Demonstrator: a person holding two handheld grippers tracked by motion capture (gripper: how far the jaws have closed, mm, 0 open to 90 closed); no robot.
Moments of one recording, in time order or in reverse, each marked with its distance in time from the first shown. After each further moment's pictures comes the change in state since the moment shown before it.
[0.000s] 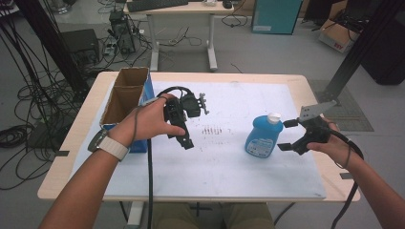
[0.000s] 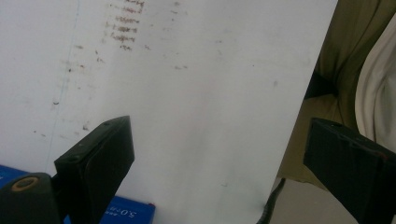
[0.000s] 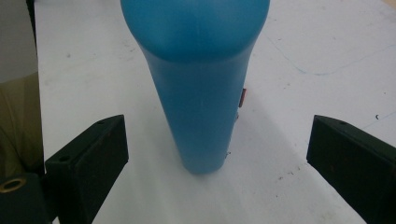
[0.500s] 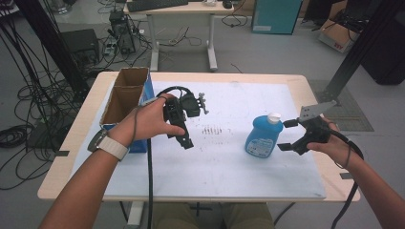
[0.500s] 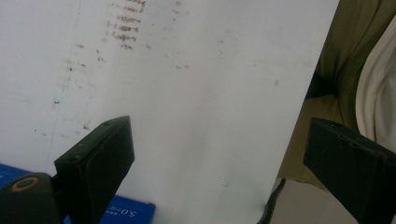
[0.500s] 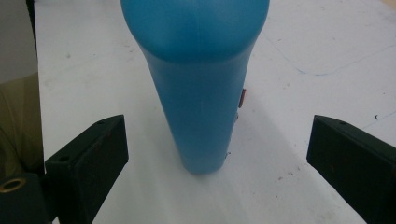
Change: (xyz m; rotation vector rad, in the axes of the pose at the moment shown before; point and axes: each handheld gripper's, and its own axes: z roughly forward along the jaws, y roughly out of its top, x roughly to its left) left arm 0.005 0.000 -0.003 0.040 0.008 0.049; right arm 0.000 0.000 0.000 -0.004 -0.002 -0.003
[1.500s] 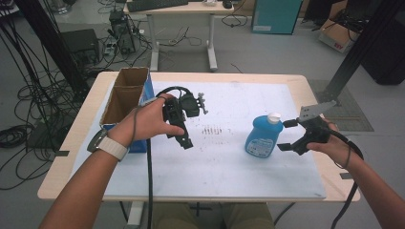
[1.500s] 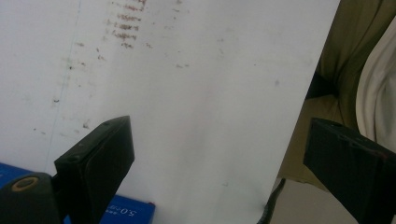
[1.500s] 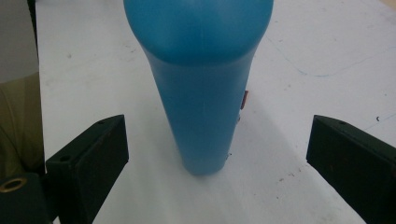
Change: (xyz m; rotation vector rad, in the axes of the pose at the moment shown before) left arm 0.002 -0.001 0.000 0.012 -0.003 0.006; right arm 0.000 0.001 0.000 0.003 0.003 -0.007
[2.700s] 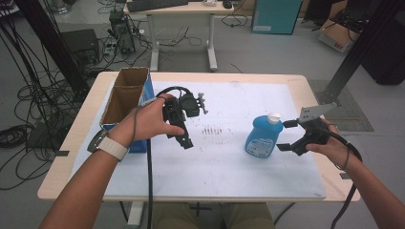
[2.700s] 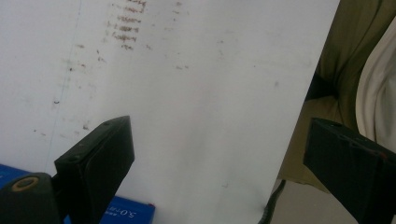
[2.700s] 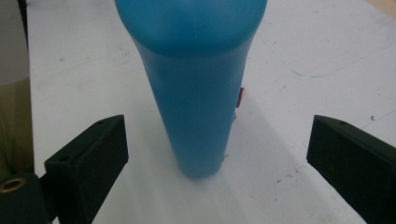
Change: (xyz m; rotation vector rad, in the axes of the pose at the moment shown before) left arm -0.001 0.000 0.000 -0.007 0.009 0.008; right arm 0.001 -0.006 0.003 -0.030 -0.026 0.003
